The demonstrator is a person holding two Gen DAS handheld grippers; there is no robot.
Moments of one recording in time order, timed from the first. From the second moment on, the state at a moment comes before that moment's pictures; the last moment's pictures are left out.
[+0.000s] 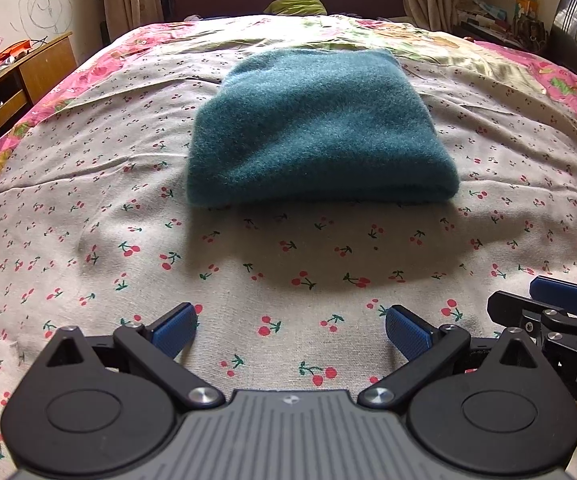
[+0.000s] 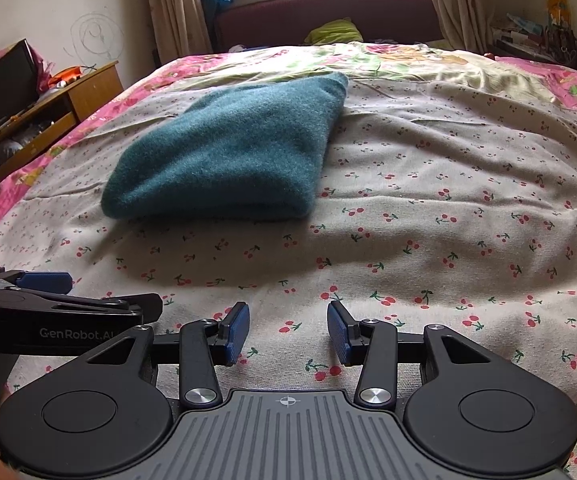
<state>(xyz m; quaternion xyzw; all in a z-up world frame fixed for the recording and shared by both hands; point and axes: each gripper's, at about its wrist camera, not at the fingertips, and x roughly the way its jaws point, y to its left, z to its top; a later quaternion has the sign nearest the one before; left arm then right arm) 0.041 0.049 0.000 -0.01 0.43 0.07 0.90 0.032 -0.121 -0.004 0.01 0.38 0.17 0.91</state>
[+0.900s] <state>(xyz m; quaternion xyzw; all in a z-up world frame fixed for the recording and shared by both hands) 0.041 0.045 -0.001 0.00 0.43 0.06 0.90 0.031 -0.120 -0.005 0.01 0.39 0.17 0.91</state>
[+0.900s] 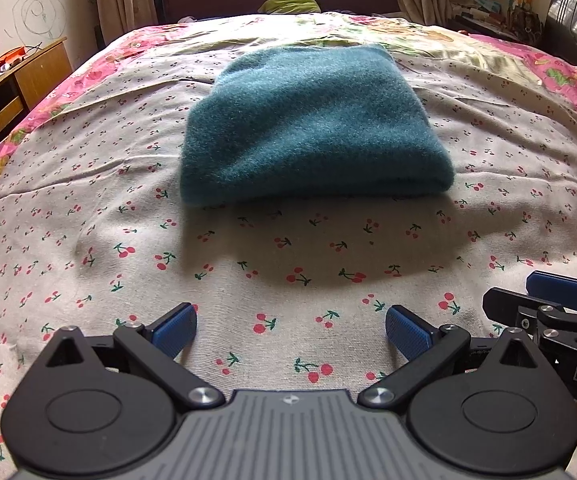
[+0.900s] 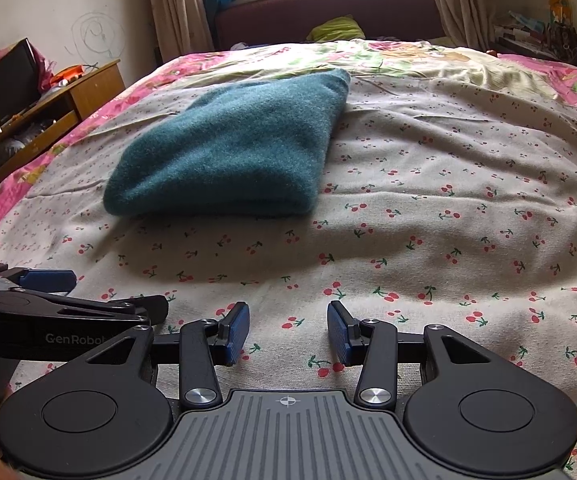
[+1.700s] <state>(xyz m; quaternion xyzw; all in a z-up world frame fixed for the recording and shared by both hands) 0.041 0.044 -0.001 0.00 0.43 0.06 0.90 0.030 -0.119 -0.009 0.01 0.39 0.17 0.90</state>
